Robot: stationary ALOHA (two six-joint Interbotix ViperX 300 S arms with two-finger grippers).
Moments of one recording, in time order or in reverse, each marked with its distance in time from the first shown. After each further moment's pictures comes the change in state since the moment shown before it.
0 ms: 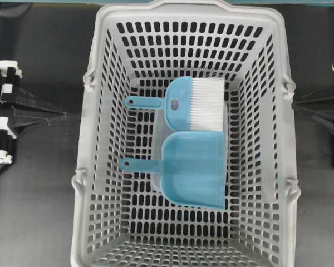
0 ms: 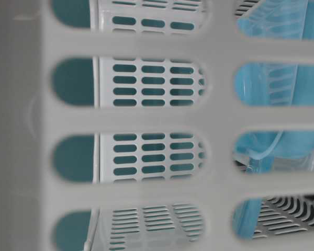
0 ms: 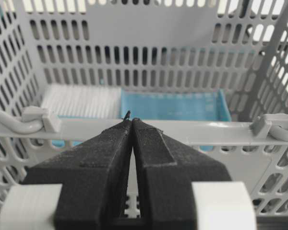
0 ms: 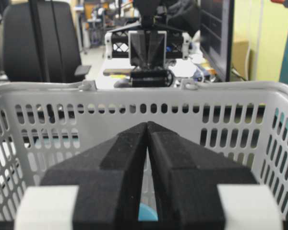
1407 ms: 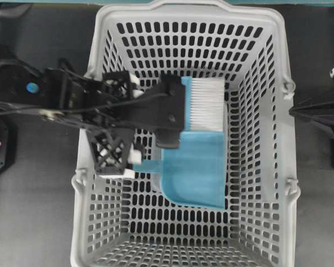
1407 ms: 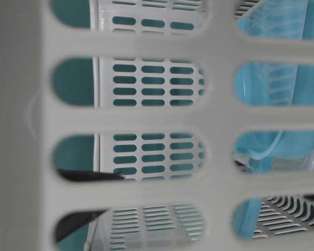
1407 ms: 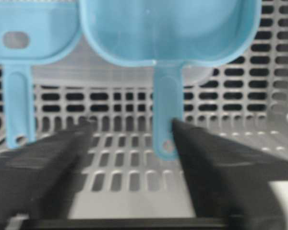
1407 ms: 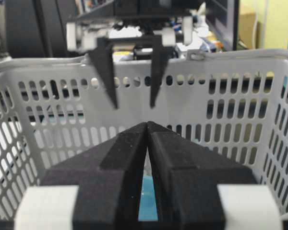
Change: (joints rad) left arm -0.077 0.887 -1.040 0.038 1.236 -0.049; right arm 0.011 -0.015 0.023 0.011 0.069 0.028
